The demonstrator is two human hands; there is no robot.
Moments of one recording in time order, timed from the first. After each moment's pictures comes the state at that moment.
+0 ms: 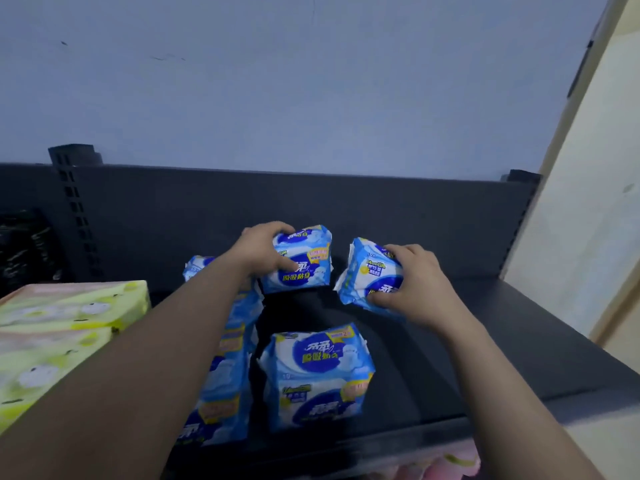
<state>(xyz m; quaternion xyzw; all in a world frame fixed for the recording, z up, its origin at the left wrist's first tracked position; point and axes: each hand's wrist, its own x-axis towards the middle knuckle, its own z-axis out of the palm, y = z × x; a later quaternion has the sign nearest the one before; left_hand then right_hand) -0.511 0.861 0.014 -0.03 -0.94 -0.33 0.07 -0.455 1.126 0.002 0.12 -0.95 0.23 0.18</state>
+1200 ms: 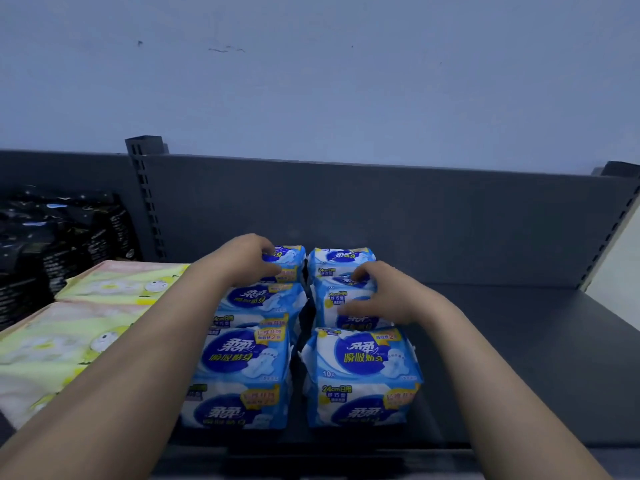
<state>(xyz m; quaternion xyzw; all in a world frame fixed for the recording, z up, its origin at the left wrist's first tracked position) -0.471 0.795 0.003 0.08 -0.98 -0.16 0.04 -0.492 1.055 -0.015 0.22 -0.94 0.25 -0.07</state>
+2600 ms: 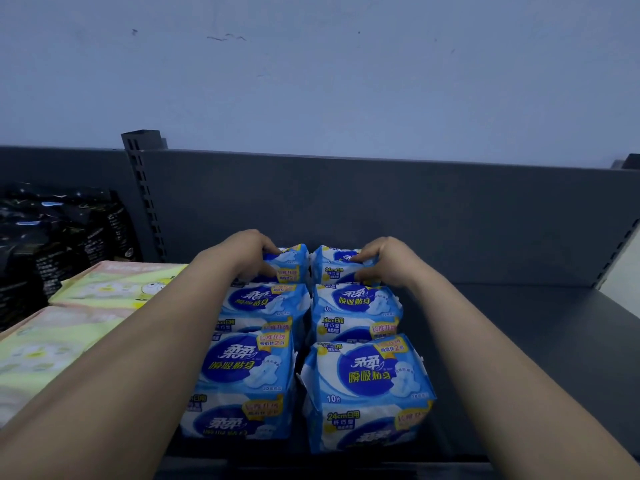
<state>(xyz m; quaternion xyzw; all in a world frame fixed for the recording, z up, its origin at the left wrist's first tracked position) -0.494 0.784 0.003 0.08 -0.99 -0.14 -0.02 -0.571 1.037 -0.025 0.20 -0.93 0.32 -0.04</state>
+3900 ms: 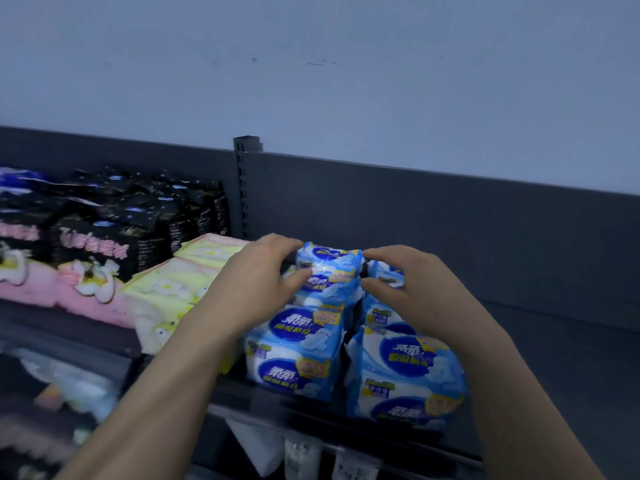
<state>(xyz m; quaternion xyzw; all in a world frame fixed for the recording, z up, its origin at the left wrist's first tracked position) -0.328 0.814 0.013 0.09 -0.95 -0.16 0.25 -0.420 1.021 0.027 0.39 -0.88 0.26 0.09</state>
